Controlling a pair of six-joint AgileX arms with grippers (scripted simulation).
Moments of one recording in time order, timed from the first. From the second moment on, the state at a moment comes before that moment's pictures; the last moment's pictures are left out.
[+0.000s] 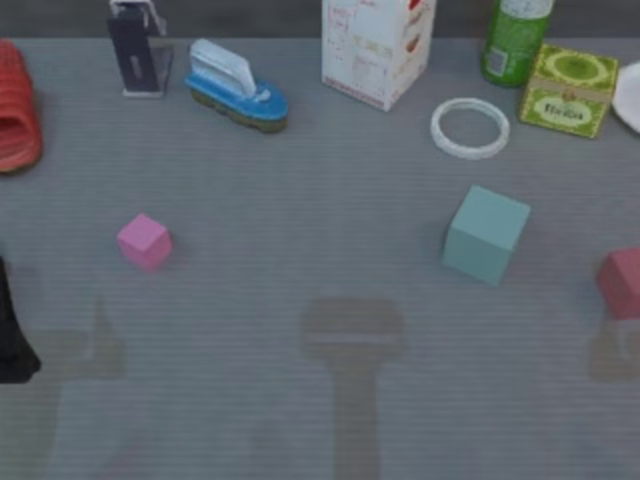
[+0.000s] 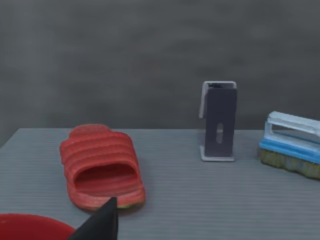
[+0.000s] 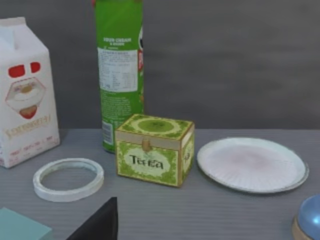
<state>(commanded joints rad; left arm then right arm) 0.00 0.00 0.00 0.00 0.00 0.00 0.00 0.00 0.00 0.00 0.00 0.00</state>
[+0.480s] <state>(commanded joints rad) -0.03 0.22 0.22 -0.14 0.00 0.05 0.00 0.00 0.00 0.00 0.00 0.00</state>
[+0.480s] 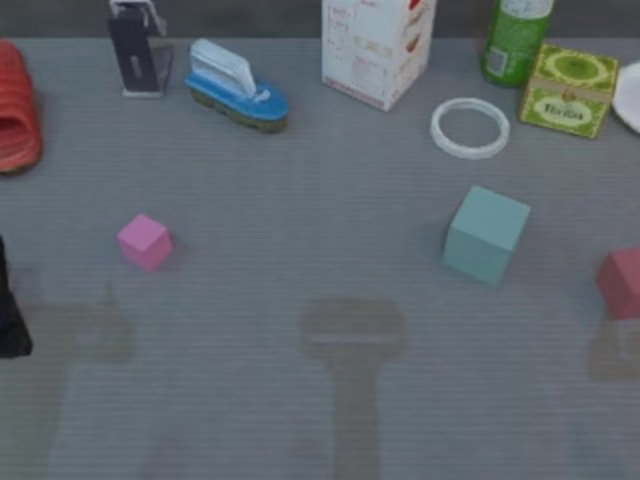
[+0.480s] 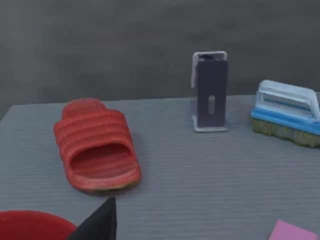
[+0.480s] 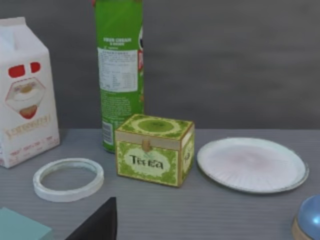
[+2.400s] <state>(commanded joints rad) -0.21 2.18 1.71 -1.10 0.00 0.39 0.00 0.00 0.00 0.00 0.00 0.00</state>
